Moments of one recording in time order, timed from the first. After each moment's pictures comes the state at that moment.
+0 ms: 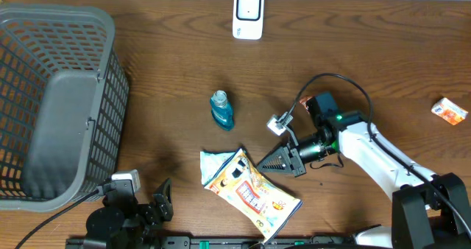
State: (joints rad) left arm -0.18 0.00 0.51 -1.10 0.04 -0.33; right arm 0.32 1.57 0.83 -0.80 -1.29 -0.50
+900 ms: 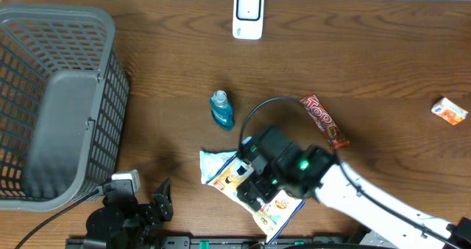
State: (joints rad) left arm -0.18 0.00 0.51 -1.10 0.04 -0.33; right arm 0.89 1.35 0.89 -0.77 -0.23 0.18
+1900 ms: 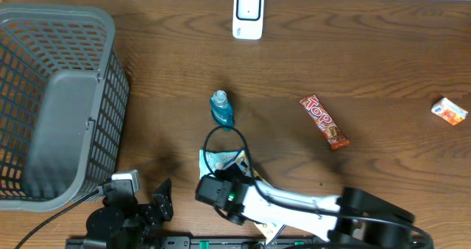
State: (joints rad) left arm -0.18 0.00 0.51 -1.10 0.04 -0.33; right arm 1.23 1.80 1.02 -0.86 0.21 0.65
